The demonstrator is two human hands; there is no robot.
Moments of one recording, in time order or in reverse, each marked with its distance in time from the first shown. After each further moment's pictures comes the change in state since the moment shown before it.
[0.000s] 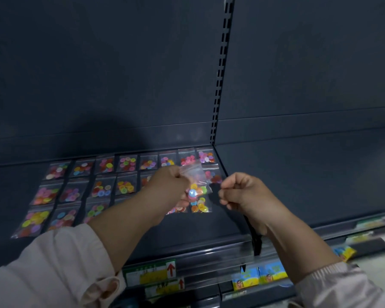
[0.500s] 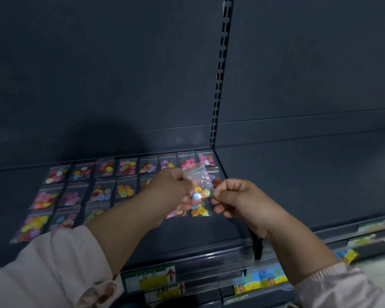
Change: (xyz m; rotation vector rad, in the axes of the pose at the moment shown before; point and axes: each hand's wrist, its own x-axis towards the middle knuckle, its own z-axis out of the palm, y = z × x) left_hand 0.001 0.004 0.001 -0.004 -0.018 0.013; right_hand -0.001 -0.005 0.002 -0.096 -0.139 0.025
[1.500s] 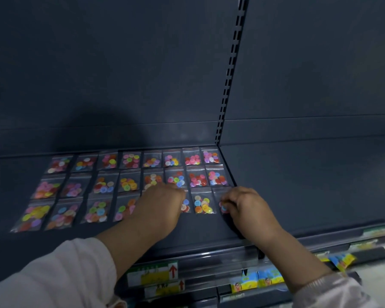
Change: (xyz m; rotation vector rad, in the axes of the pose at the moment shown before) left_hand 0.014 -0.059 -0.020 1.269 0.093 0.470; right_hand 0.020 0.052 -0.009 -1.040 0.249 -0.375
